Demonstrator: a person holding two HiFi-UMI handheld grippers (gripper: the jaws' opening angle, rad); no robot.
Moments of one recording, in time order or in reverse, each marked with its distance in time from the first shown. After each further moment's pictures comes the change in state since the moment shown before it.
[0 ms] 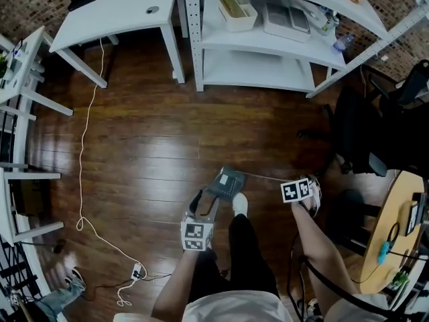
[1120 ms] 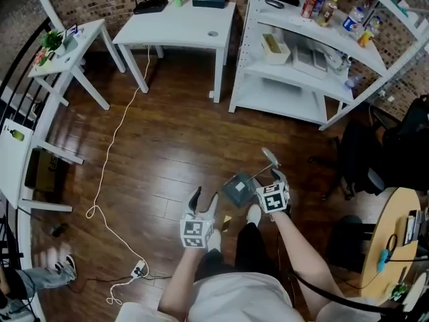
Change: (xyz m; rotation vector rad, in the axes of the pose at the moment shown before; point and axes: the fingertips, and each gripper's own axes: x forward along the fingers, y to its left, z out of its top) left arm -0.204 0.061 0.062 -0.011 -0.254 0.147; right arm -0.290 0.216 0.128 0.000 -0.643 0.478
